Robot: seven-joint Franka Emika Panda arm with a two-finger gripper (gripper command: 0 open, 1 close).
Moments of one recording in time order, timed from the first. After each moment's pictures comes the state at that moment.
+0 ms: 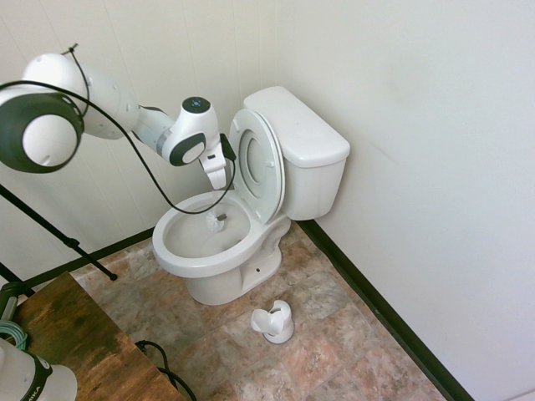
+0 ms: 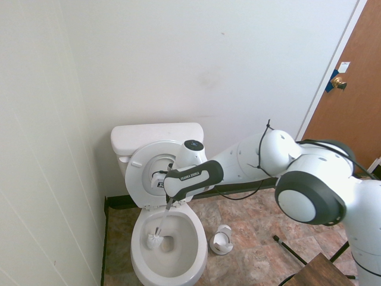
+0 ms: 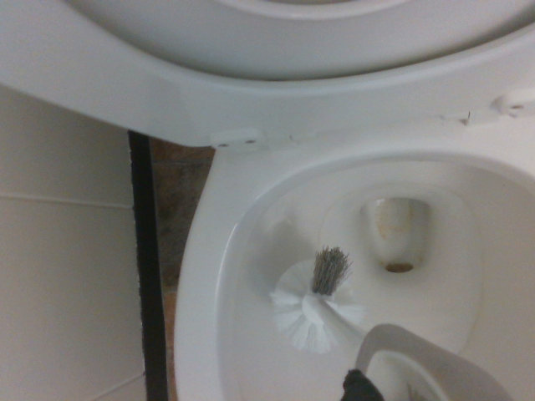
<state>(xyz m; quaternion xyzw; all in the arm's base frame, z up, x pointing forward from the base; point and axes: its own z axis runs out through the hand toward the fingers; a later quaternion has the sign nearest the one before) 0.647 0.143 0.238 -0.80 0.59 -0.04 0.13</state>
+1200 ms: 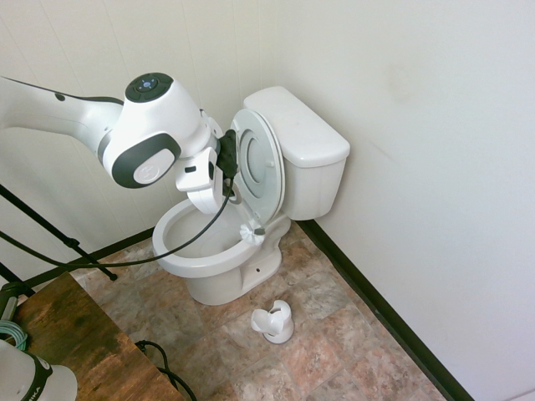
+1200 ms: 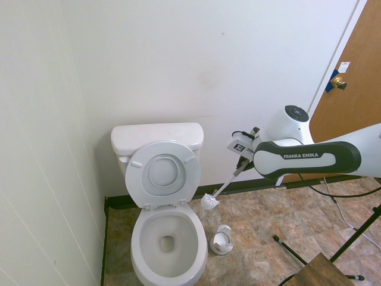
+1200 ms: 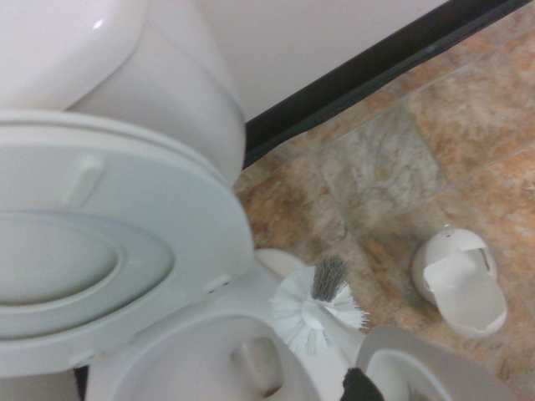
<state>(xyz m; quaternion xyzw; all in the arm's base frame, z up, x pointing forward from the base) 0.484 -0.070 0.406 -0.65 0.73 -0.15 0.14</state>
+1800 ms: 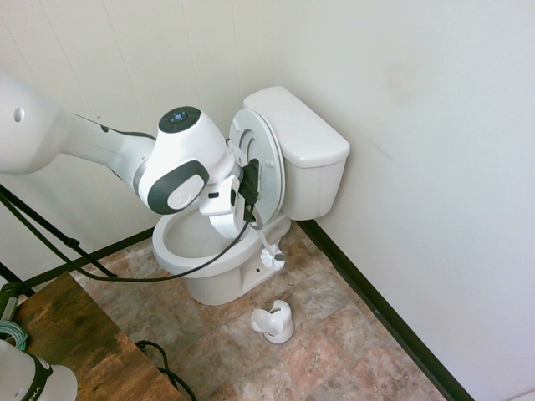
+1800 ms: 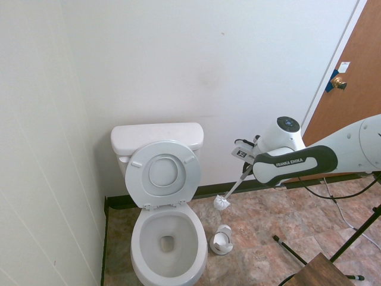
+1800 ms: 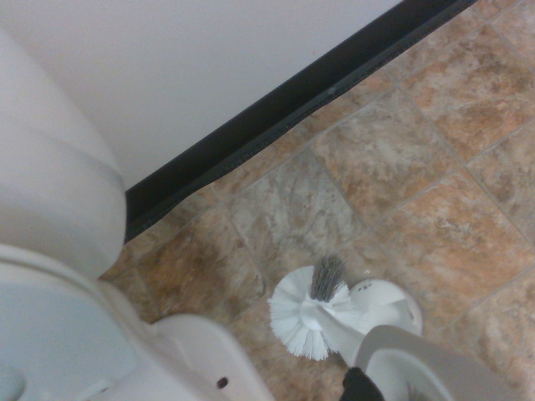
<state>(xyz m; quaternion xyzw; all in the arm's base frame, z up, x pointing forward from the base) 0.501 -0.114 0.344 -0.62 0.76 -0.17 0.10</state>
